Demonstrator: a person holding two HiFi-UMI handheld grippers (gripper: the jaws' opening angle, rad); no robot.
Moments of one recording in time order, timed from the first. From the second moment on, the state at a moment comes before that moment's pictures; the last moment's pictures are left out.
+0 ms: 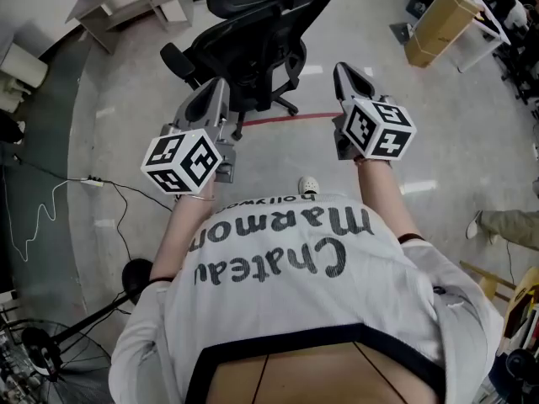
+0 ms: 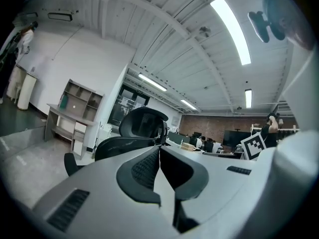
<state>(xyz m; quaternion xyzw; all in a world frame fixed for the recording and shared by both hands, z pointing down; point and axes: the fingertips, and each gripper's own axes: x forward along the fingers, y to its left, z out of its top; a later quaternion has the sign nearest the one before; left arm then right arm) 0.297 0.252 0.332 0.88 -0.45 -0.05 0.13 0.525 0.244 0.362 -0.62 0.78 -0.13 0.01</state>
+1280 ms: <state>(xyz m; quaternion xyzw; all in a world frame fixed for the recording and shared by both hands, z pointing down) 0.394 0.089 0.304 0.87 -0.48 -0.03 0.11 0.594 0.037 0.358 -0.52 0.83 -0.17 0.01</state>
